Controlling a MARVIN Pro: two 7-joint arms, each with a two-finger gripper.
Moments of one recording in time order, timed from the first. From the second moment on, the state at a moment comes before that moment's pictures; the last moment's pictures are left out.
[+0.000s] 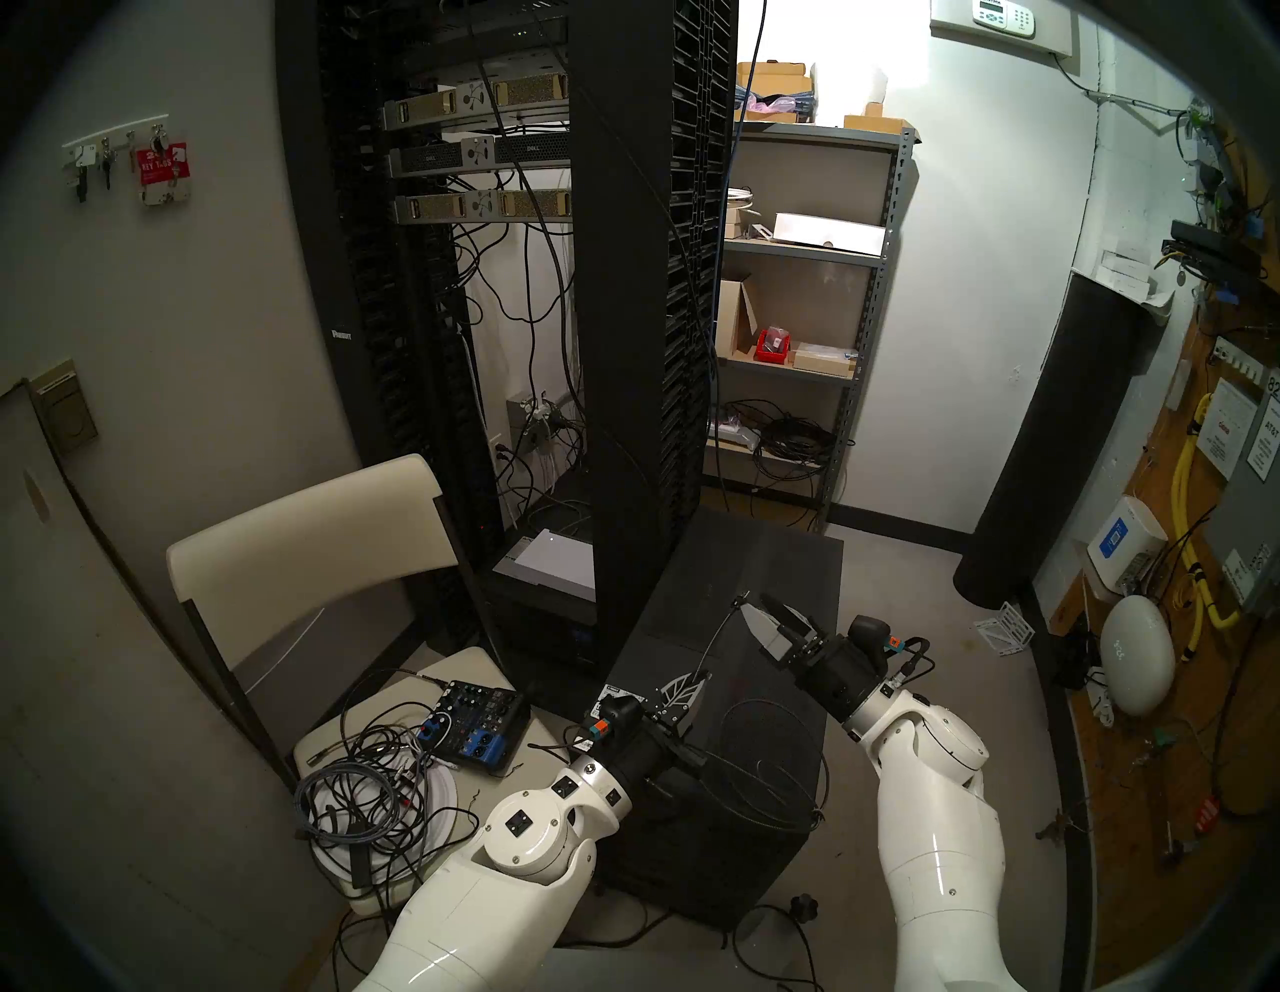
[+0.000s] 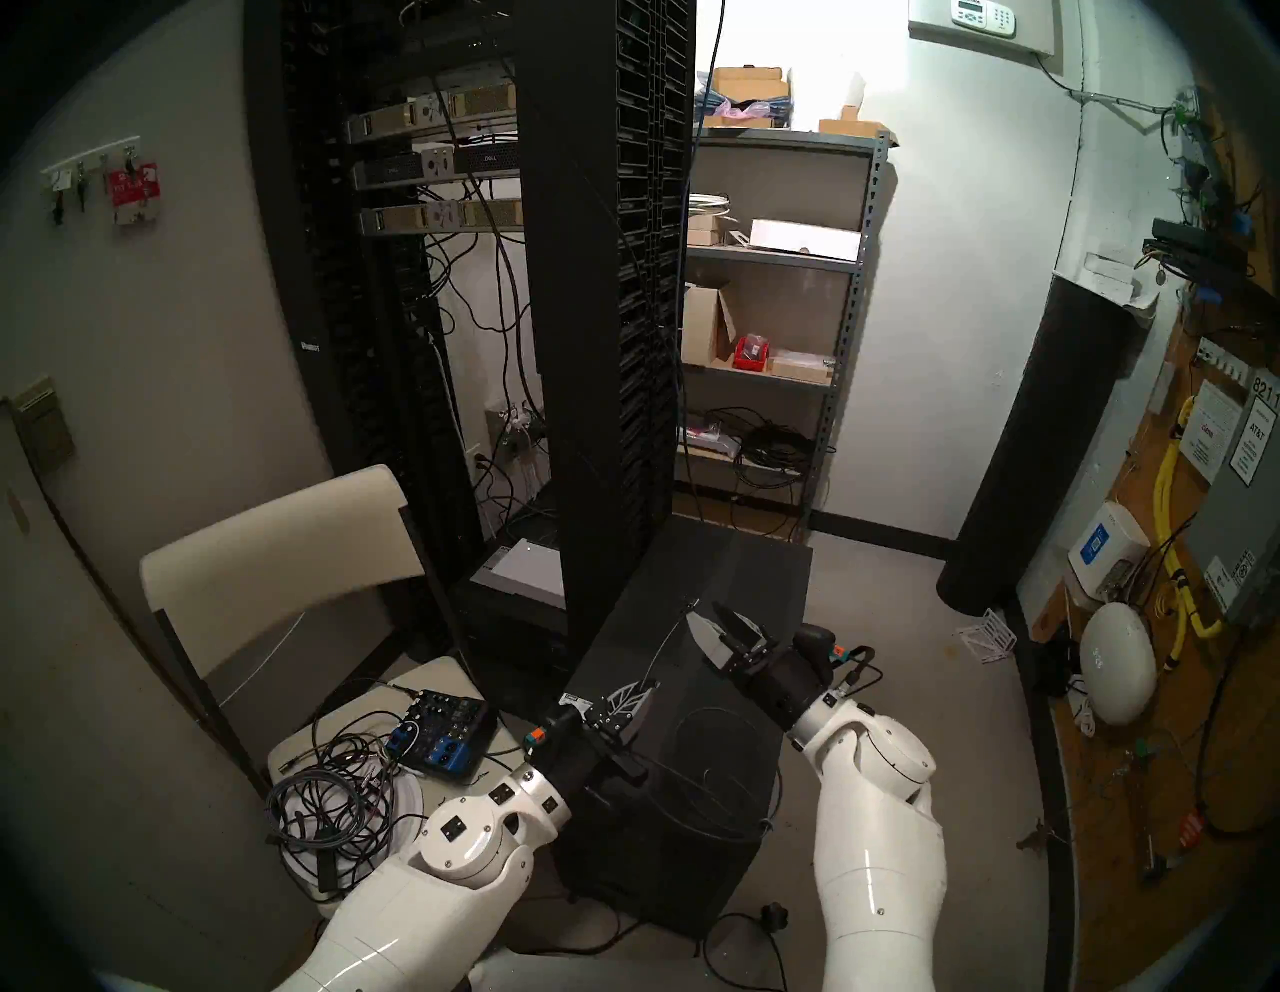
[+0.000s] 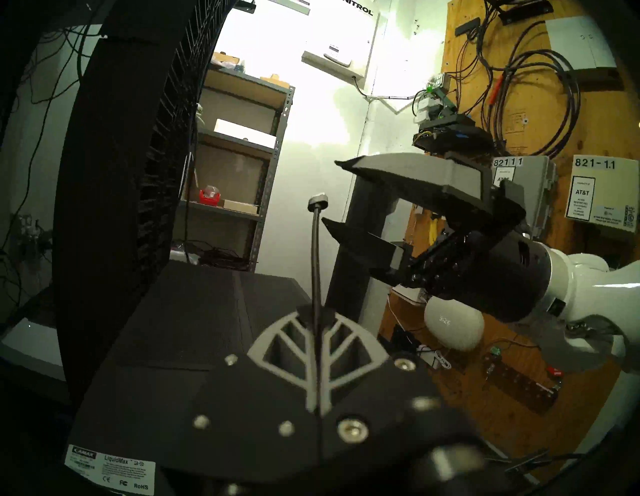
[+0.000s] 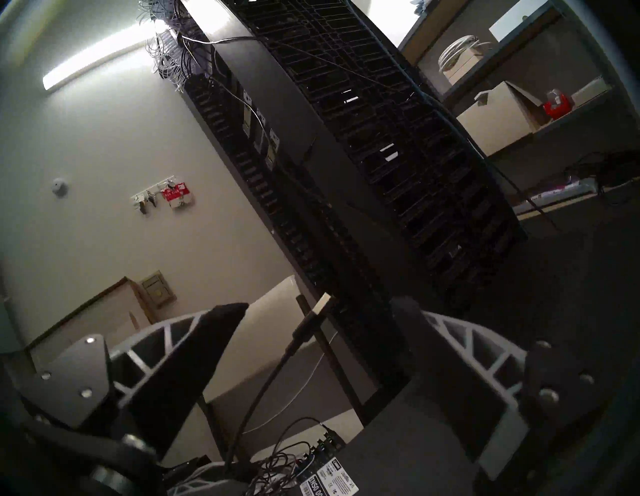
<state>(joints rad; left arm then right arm) 1.67 -1.44 -1.14 -1.36 -0.32 -0.36 -0.41 -1.51 -1.64 1.94 -1.33 0.33 0.24 1.11</state>
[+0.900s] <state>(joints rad) 1.66 -1.45 -1.13 -1.37 -0.30 -0.38 -0.40 -1.49 -1.64 1.92 -1.32 0.34 0.22 1.07</state>
